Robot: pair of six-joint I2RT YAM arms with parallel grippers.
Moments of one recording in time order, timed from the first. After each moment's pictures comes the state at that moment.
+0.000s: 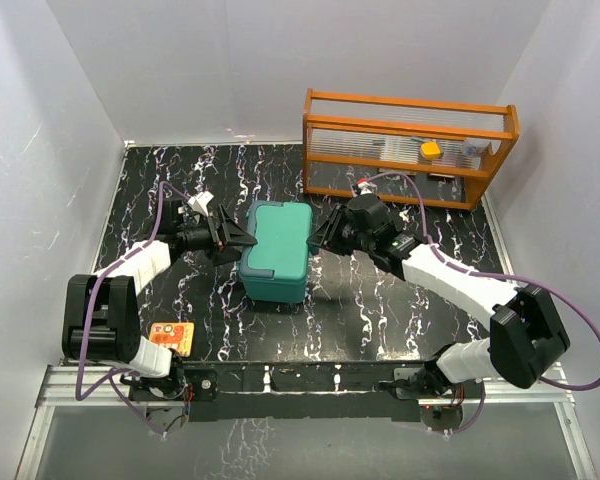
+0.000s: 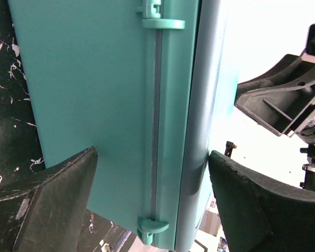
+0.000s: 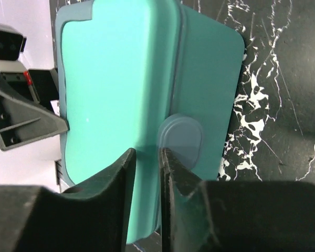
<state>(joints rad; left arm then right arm) -0.06 1.47 0.76 -0.10 0.96 -0.65 0.61 1.35 0.90 -0.12 -0.13 0.94</state>
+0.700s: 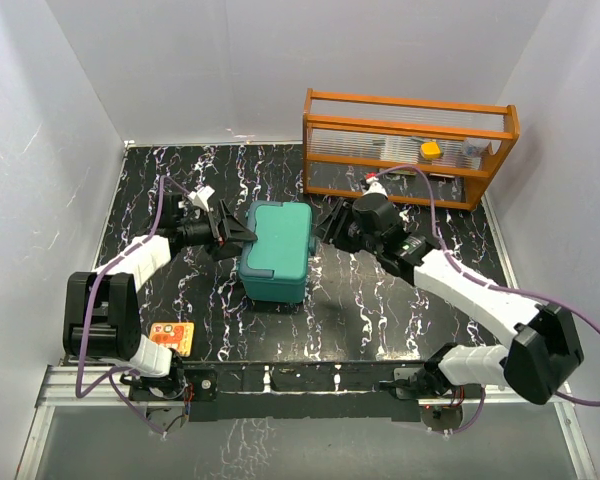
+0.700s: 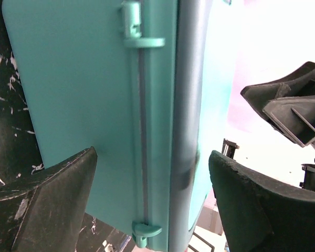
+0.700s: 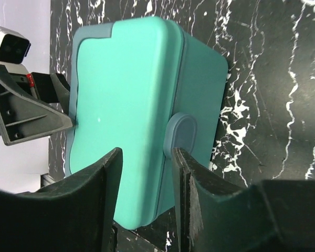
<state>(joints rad) -0.06 1.49 0.80 -0.13 0.97 -0.63 0.65 1.28 0.95 -0.20 0.01 0.87</state>
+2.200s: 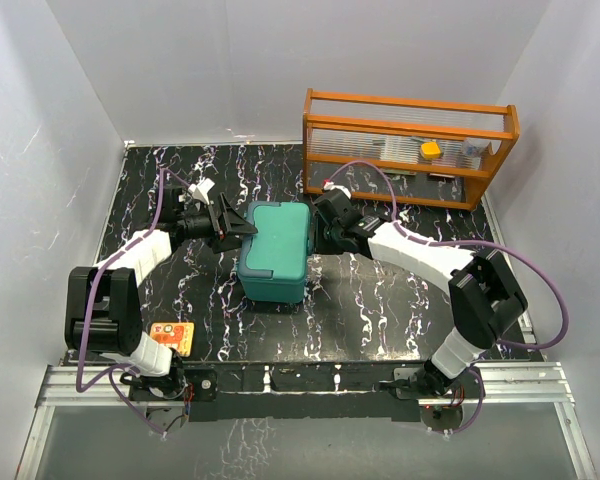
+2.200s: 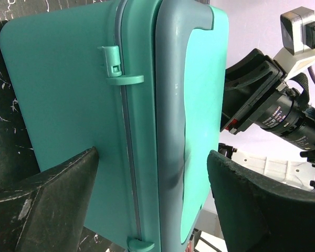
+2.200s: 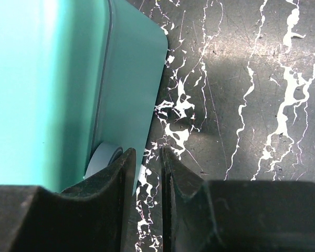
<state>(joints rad) -0.06 1.52 0.86 -0.12 0.96 -0.62 0.69 1.62 1.16 -0.42 0.08 0.61</state>
